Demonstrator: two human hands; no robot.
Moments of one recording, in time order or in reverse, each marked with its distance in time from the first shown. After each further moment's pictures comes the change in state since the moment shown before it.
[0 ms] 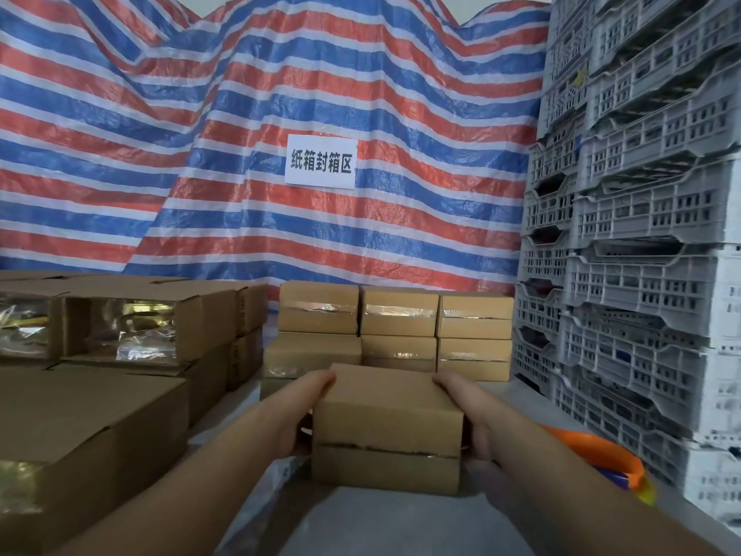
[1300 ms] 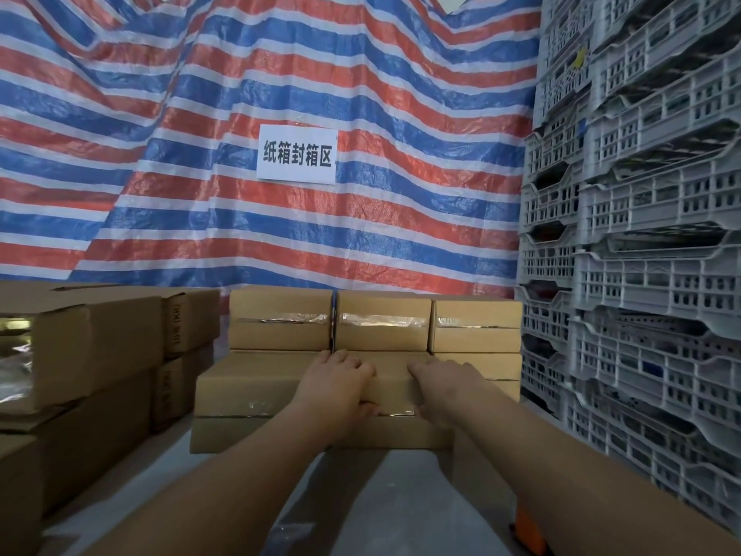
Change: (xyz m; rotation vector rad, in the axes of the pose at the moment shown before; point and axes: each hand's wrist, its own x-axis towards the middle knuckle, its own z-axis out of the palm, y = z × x) left_hand 0.161 0.042 0.078 1.637 0.286 0.894; right_hand 0.148 -0.050 -0.008 -1.610 0.241 -0.554
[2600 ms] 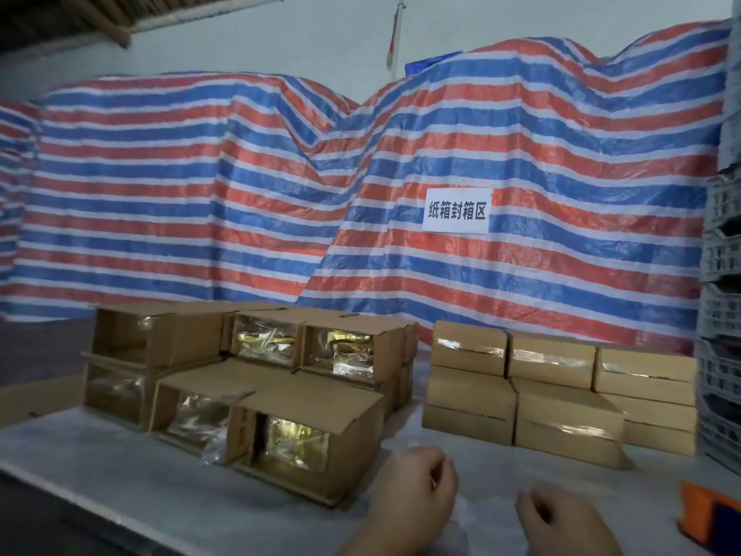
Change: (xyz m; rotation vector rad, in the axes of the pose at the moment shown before) left_hand -0.306 -0.032 -0.070 -0.660 0.394 -0.375; right_hand -0.216 -0.157 0.010 0.867 0.364 0.007
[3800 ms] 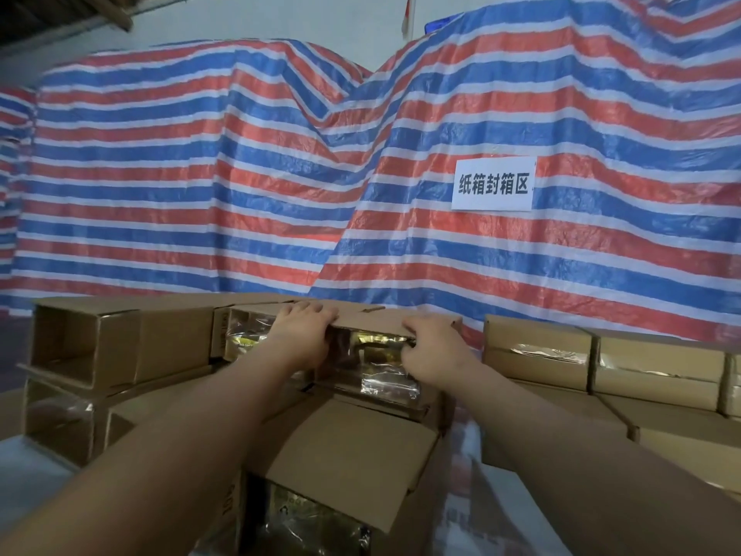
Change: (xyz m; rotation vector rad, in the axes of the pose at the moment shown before) left_hand 0.223 -0.203 -0.148 0.814 -0.088 -0.143; right_hand 0.224 -0.199 0.135 -0.037 -0.175 -0.434
